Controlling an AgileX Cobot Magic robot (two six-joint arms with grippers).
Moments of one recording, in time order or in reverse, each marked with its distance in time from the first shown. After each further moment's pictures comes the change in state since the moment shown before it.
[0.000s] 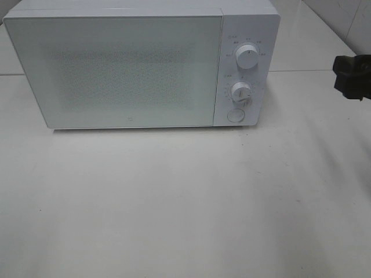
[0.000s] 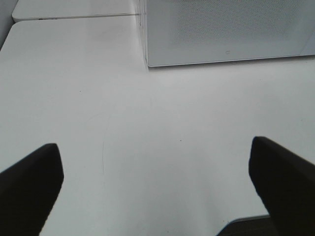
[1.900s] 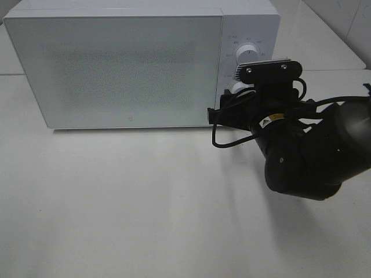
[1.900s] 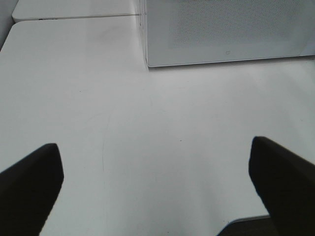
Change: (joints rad) left arm 0.000 -0.001 0.000 0.000 0.000 0.000; right arm 0.576 0.735 -0.300 0.661 -0.545 -0.275
